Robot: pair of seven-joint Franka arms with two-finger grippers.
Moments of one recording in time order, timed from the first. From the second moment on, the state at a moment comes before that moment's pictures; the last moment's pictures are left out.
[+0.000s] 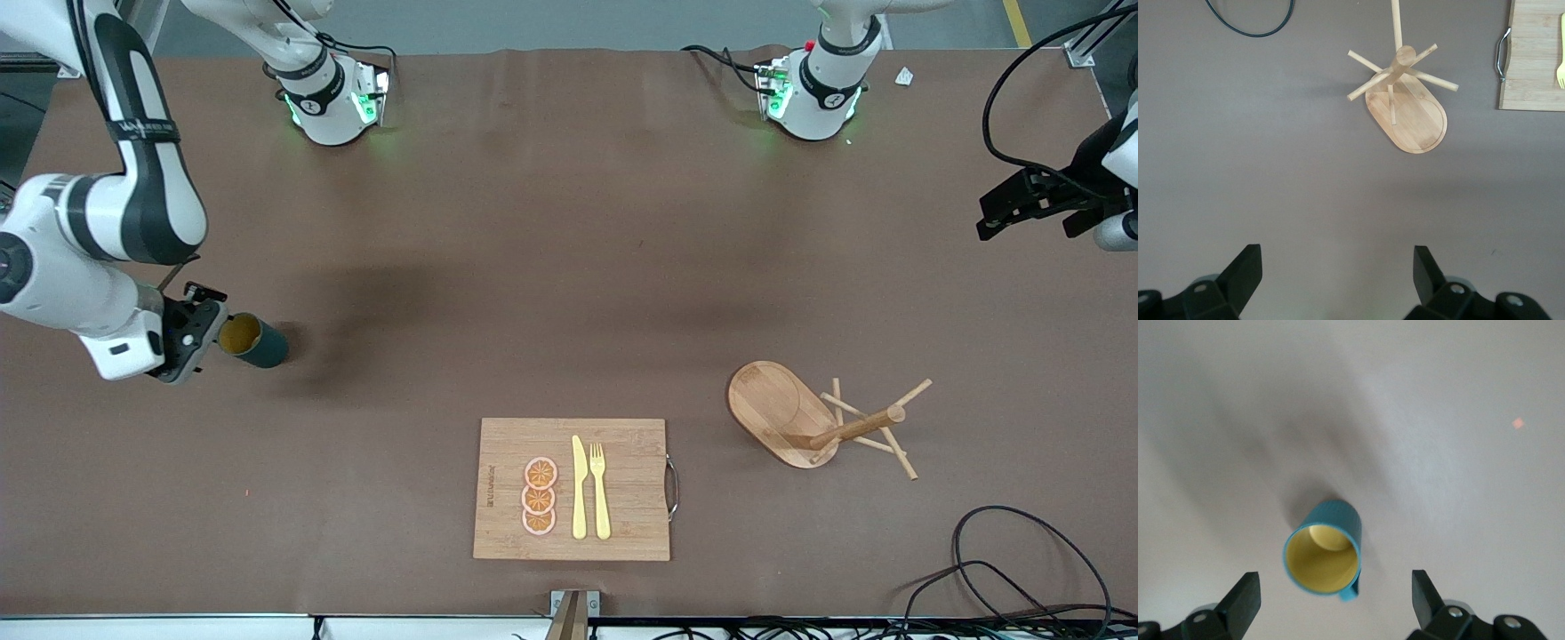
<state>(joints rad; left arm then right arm) -0.01 0.04 -0.06 -1.44 0.02 1.49 -0.08 -0.03 0.24 -0.04 -1.86 -0.02 2.00 -1.06</state>
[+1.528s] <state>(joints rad) -0.01 0.04 -0.06 -1.44 0.02 1.49 -0.08 -0.04 0.16 -0.06 -1.45 -0.02 1.47 -0.14</state>
